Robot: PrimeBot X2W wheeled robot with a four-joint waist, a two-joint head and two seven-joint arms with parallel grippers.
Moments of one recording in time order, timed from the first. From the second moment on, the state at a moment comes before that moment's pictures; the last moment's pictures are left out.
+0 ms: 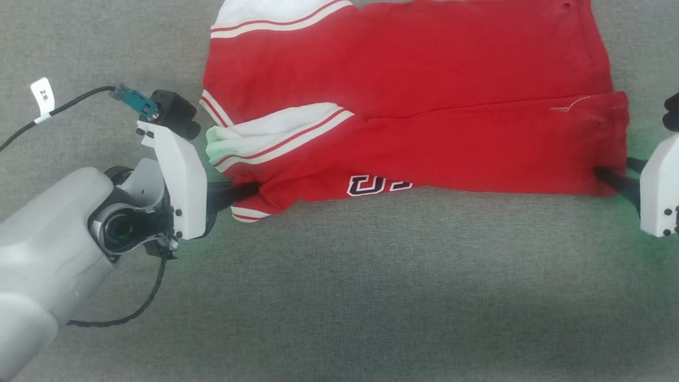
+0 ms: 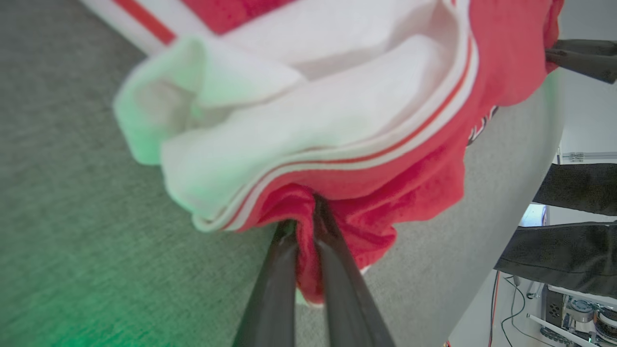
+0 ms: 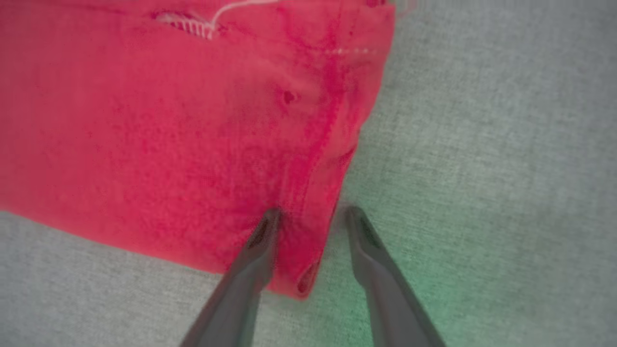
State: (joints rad) left arm -1.01 0.69 -1.12 0.41 -1.54 -0.13 0.49; right arm -0.57 -0.67 0.28 0.25 0.75 0.13 0.76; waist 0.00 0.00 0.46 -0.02
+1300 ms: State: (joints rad) left arm -0.68 1.00 -0.99 0.01 -1.52 -0.01 0.01; right arm -0.15 -0.59 -0.08 -0.10 0.64 0.13 0.44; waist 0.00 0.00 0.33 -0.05
